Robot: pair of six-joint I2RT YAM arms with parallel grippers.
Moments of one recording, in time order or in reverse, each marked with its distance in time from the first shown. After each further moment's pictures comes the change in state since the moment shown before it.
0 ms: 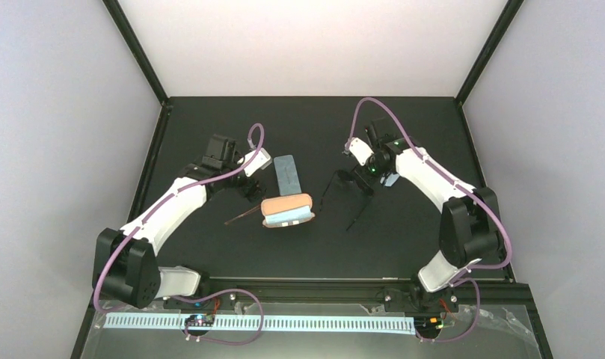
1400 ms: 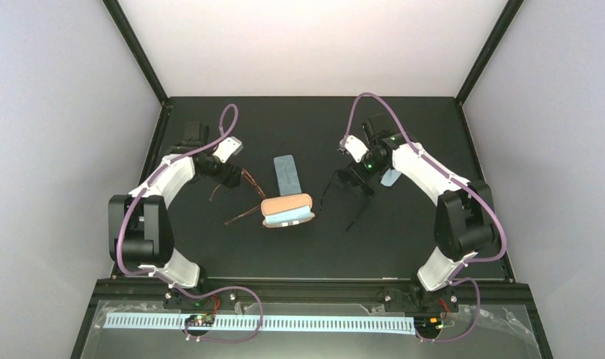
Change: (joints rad) left arm 0.286 0.240 0.134 -0.087 -0.016 0.061; right arm 0.000 0.060 0.064 -0.005 -0.089 -0.005
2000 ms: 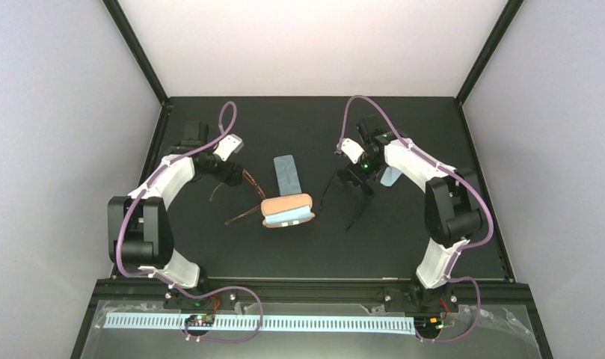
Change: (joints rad) left arm 0.007 0.010 0.006 0.017 0.040 -0.024; right arm 0.000 0.111 0.034 0.002 0.042 -0.042
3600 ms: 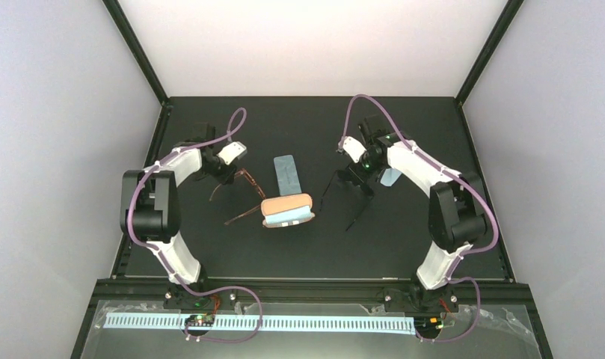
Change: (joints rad) left arm 0.009 0.201 0.064 0.006 -0.068 0.112; right arm 0.000 -0.030 -0.020 0.024 0.011 0.015
